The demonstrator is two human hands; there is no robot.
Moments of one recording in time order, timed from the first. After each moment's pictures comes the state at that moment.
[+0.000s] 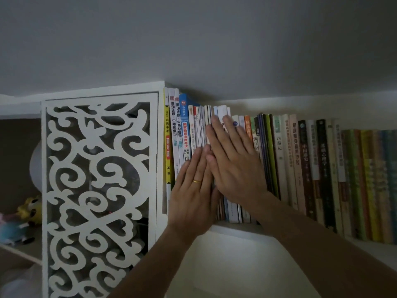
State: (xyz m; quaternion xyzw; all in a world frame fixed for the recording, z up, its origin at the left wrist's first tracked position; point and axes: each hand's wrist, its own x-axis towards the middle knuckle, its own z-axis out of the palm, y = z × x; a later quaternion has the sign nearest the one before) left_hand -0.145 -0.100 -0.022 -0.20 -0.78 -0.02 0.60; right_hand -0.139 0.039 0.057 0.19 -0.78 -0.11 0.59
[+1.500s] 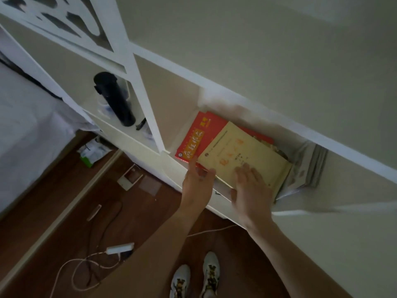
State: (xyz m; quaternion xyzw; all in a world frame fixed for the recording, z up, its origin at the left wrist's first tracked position) left_hand -0.050 -0.013 -0.604 0.27 -0.73 -0.62 -0.08; right_hand -0.051 0.133 -0.627 0.09 -1.00 0.04 0.01
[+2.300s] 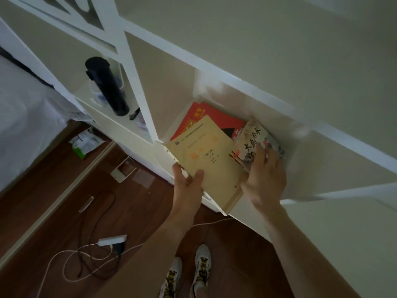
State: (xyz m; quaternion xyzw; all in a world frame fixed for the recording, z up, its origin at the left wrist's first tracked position) left_hand -0.009 -0.001 -0.602 0.32 -0.55 -0.77 -0.03; right_hand -0.069 0.158 -0.592 -0.01 -1.00 0.05 0.05
